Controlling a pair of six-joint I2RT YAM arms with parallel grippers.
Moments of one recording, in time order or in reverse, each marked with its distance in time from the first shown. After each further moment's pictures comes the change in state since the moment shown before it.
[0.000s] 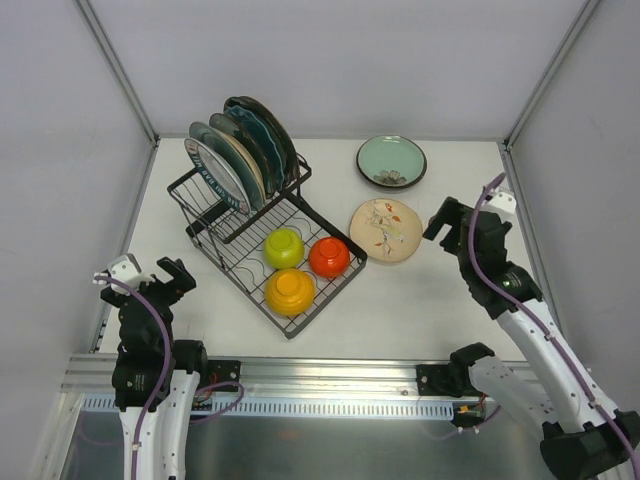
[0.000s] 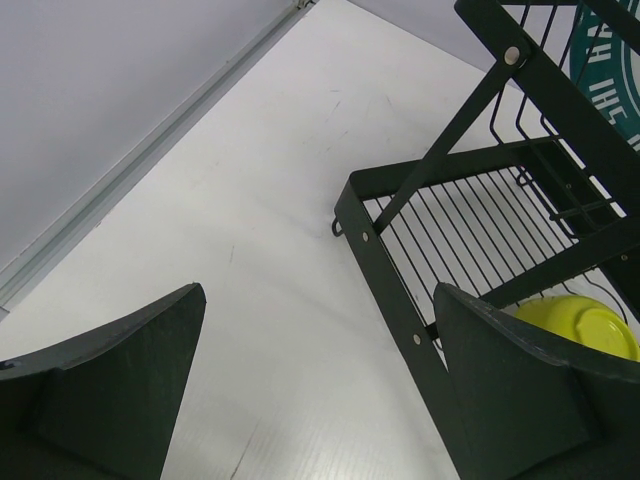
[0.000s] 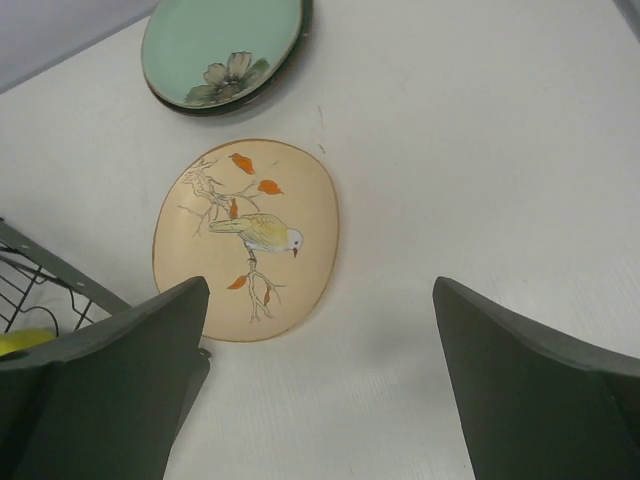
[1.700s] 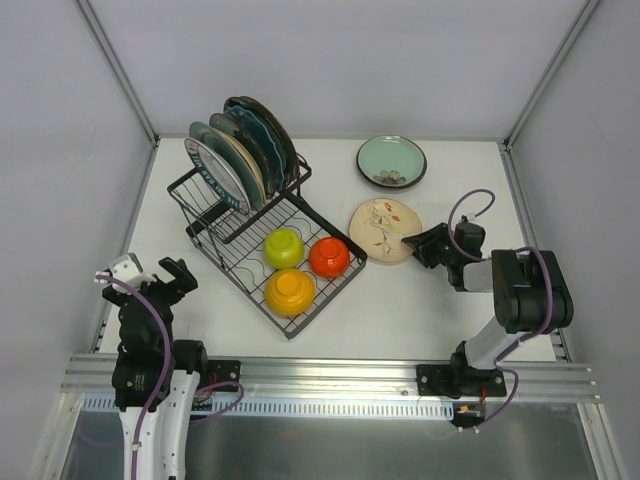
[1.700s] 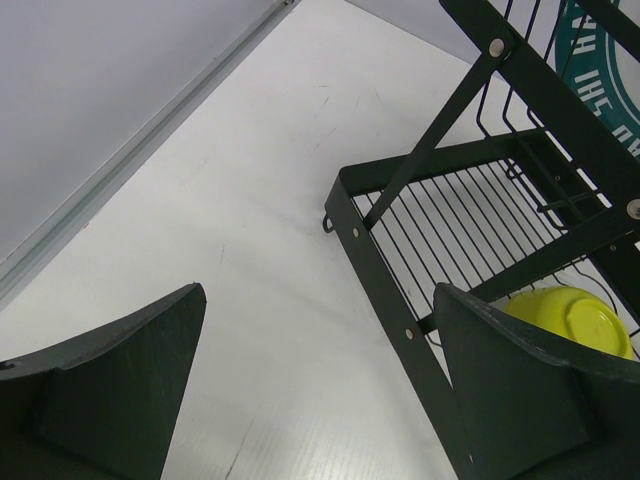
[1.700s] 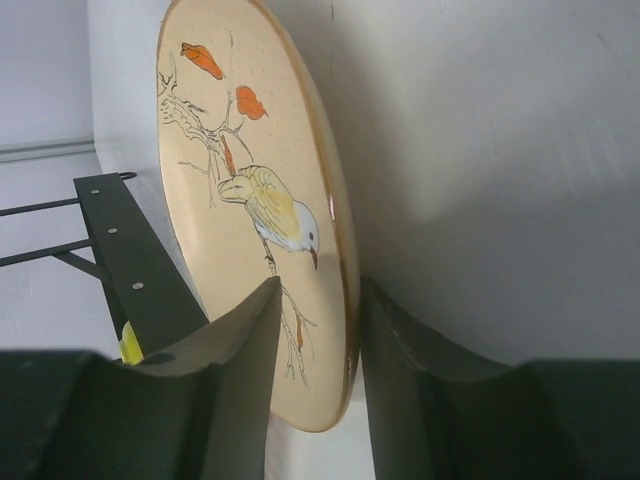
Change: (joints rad) left arm 0.000 0.000 0.000 0.001 0.031 0.001; right arm -0.436 0.813 -0.389 1.058 -0.901 0.510
